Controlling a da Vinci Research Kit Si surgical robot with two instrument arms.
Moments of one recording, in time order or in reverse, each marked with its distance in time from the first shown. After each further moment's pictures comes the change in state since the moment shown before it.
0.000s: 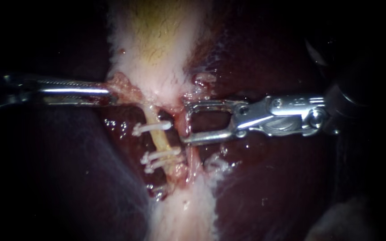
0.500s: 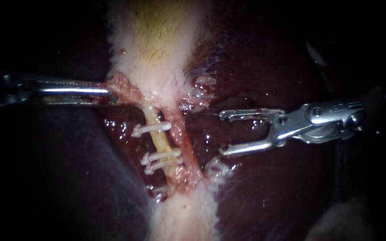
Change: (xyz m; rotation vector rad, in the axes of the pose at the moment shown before) right arm -0.001 -0.001 -0.006 0.048 -0.001 -0.040; left arm 0.000 0.000 0.000 -0.001 0.000 0.000
